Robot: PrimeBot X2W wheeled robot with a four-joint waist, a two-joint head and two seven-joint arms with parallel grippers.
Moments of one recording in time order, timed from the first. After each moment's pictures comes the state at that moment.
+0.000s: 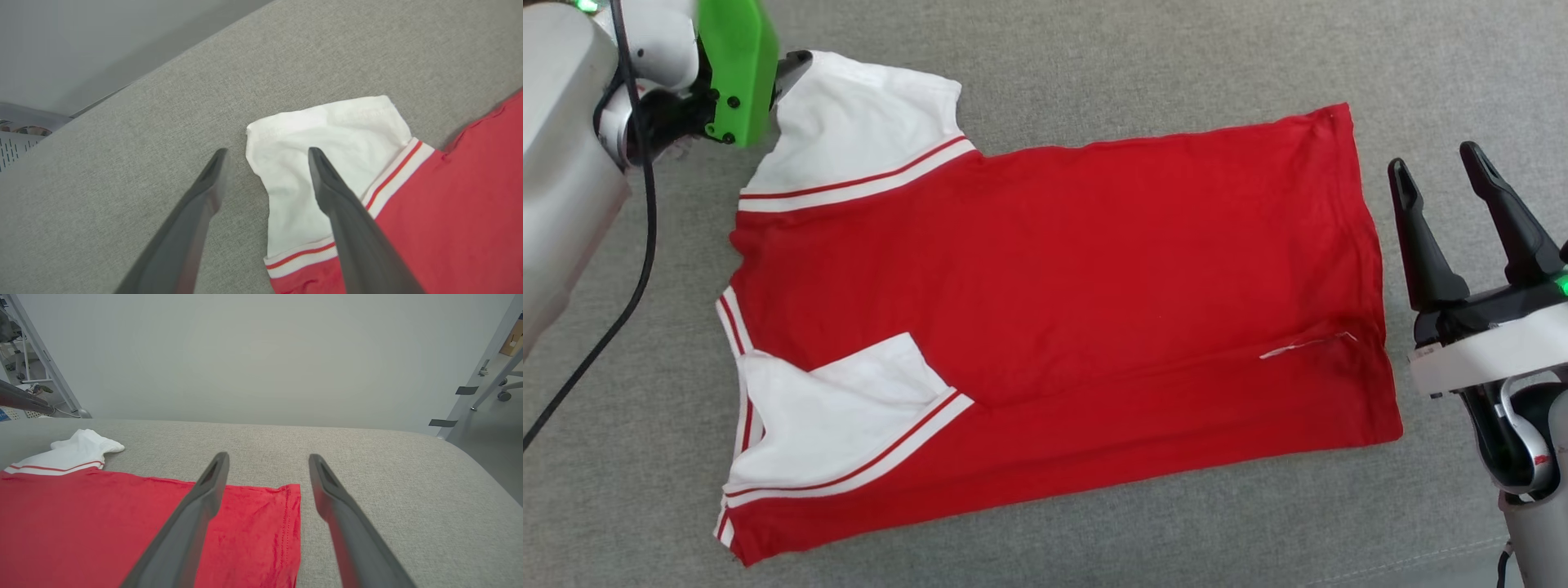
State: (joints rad) left arm -1.38 0.62 -1.13 0.66 -1.10 -0.12 0.57; right arm -0.29 -0.31 0.09 -0.09 0.40 0.13 -0.10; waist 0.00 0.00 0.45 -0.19
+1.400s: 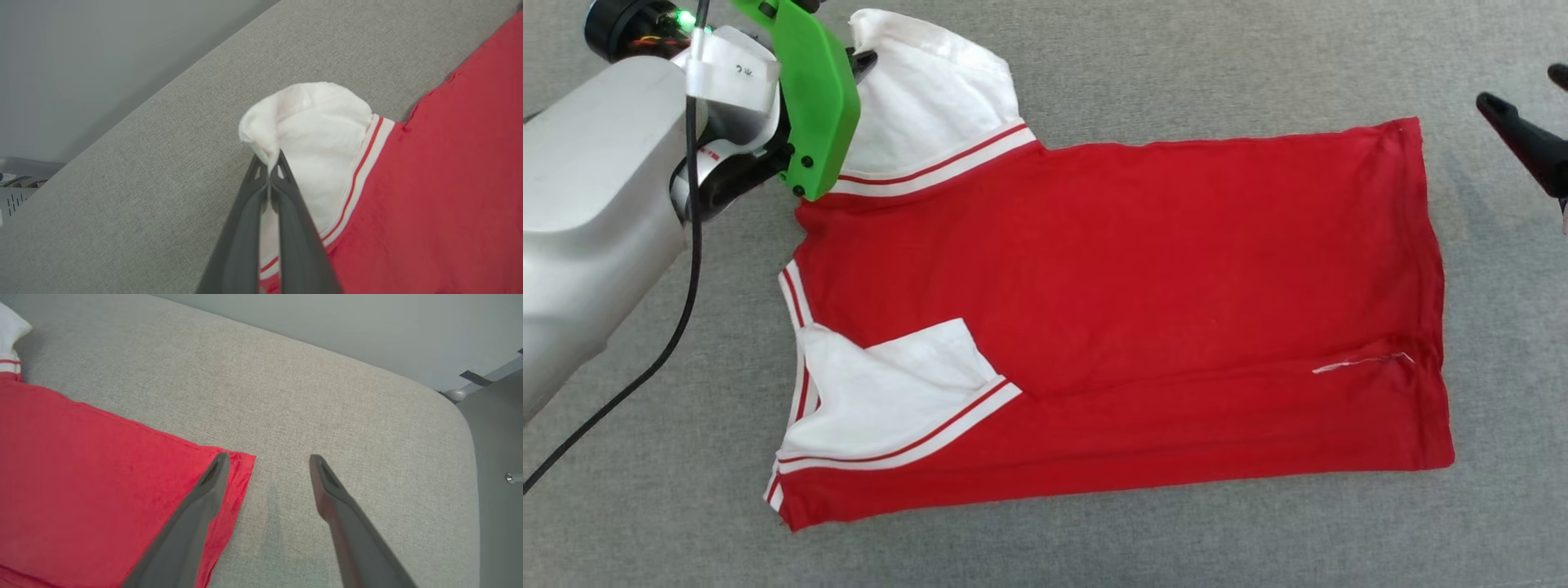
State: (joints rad) left arm -1.37 0.65 -1.27 0.46 -1.08 -0.13 0.36; right arm -0.72 -0.74 0.33 0.09 0.71 0.13 0.58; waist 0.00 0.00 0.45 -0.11
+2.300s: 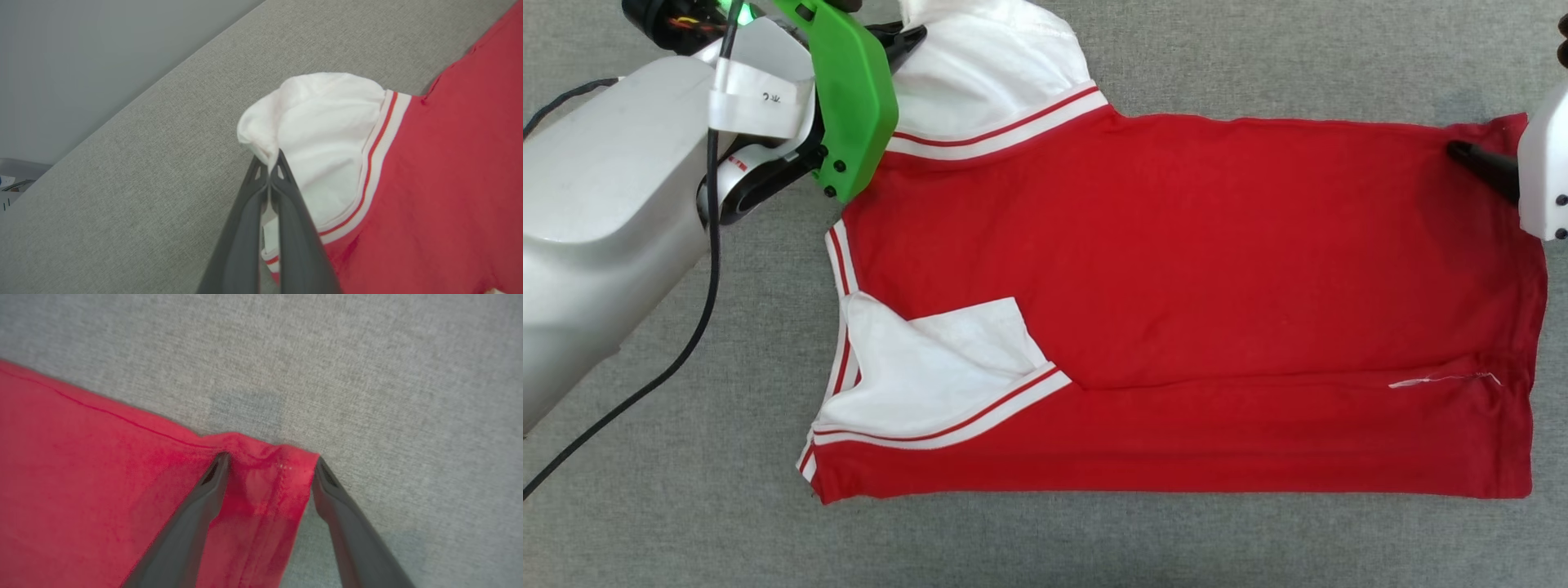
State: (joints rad) left arm -1.38 0.65 -1.26 0.37 -1.02 -0.12 0.28; right arm -0.92 -0.68 0.59 0.48 0.81 0.13 0.72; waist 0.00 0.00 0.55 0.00
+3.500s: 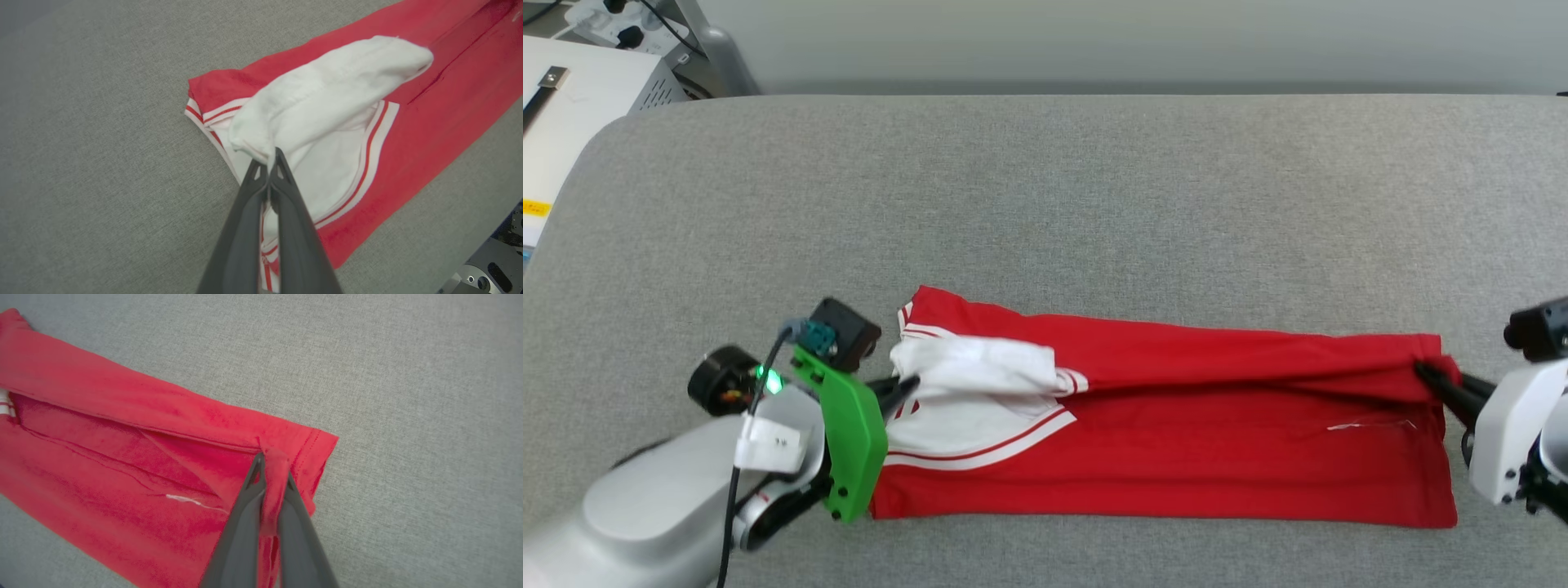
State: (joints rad) left arm -0.79 0.79 -1.28 0.17 -1.06 0.00 0.13; right arm -0.42 -0.78 0.70 0.34 0.95 0.13 0.14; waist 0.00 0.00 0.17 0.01
